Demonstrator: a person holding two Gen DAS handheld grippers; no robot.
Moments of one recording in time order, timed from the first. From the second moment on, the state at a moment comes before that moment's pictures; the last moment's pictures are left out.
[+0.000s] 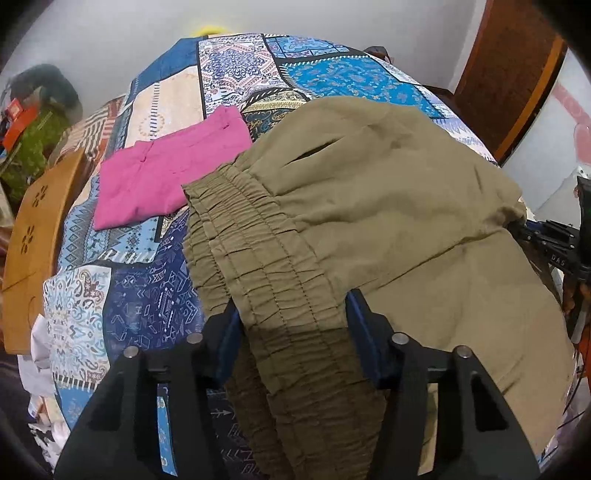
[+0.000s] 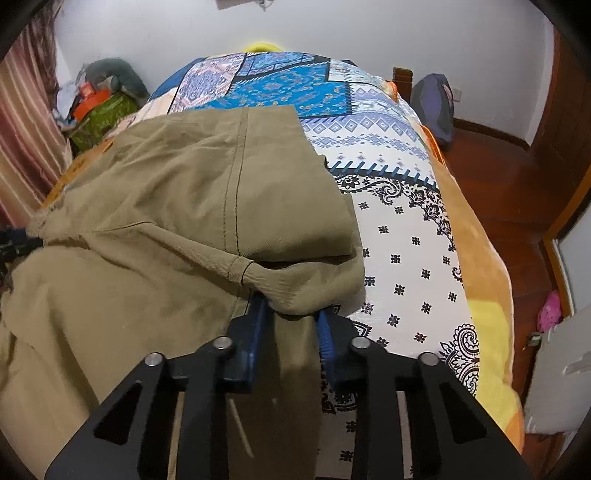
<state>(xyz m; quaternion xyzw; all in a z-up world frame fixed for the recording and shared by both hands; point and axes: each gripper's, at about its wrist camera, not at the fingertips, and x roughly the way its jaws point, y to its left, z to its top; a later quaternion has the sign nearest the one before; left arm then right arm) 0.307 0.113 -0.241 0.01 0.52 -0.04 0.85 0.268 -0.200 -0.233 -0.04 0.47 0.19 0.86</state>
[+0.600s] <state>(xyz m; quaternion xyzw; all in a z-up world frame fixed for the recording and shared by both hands) 0.317 0.131 -0.198 -0.05 0.48 -0.02 0.87 0.264 -0.217 -0.178 -0.01 0.45 0.22 0.87</state>
